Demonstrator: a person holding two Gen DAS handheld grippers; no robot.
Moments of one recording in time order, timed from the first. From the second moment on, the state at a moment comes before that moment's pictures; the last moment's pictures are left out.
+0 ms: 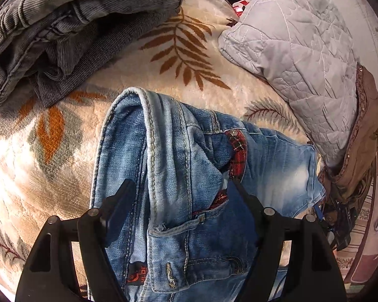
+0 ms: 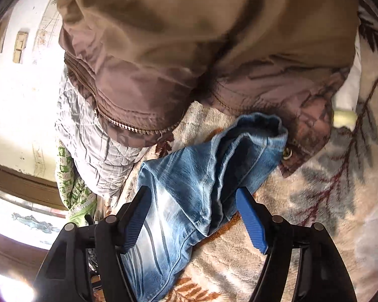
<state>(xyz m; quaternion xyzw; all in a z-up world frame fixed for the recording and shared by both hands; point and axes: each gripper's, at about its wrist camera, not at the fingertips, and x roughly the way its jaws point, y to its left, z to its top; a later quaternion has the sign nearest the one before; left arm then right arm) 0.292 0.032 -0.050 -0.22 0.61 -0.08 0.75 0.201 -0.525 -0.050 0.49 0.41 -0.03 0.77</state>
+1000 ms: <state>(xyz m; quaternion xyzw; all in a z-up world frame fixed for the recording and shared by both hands) 0.101 0.064 0.041 -0.22 0.51 -0.17 0.81 -0.038 -0.534 0.037 0.43 0.34 -0.03 0.83</state>
